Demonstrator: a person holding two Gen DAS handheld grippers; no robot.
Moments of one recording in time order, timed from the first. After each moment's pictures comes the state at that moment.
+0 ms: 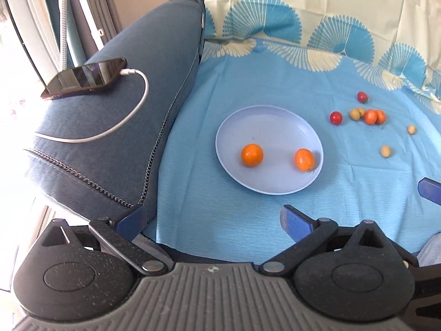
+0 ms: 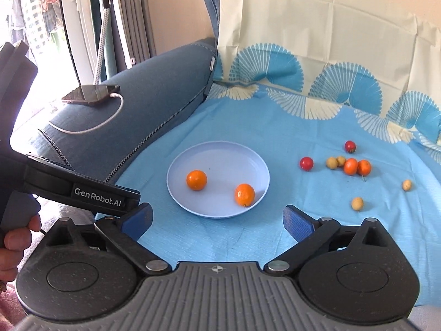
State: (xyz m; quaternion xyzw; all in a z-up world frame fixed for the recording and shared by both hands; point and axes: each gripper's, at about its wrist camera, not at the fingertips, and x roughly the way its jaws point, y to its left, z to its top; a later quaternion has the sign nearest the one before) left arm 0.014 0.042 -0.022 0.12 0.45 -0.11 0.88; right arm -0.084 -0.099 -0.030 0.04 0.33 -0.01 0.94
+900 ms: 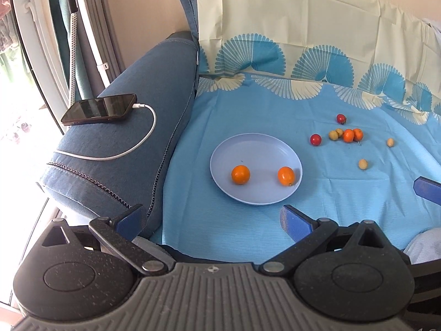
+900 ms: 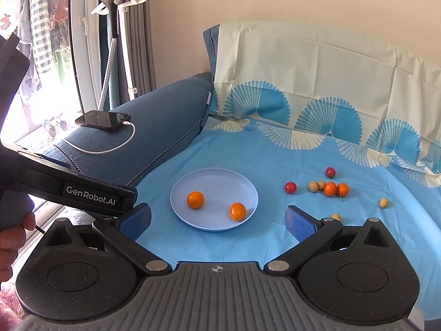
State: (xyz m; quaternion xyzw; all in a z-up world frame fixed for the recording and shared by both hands) left arm -0.041 0.051 0.020 0.12 0.39 -0.13 0.91; right arm -0.147 -0.085 0.000 0.02 0.26 -0.03 0.96
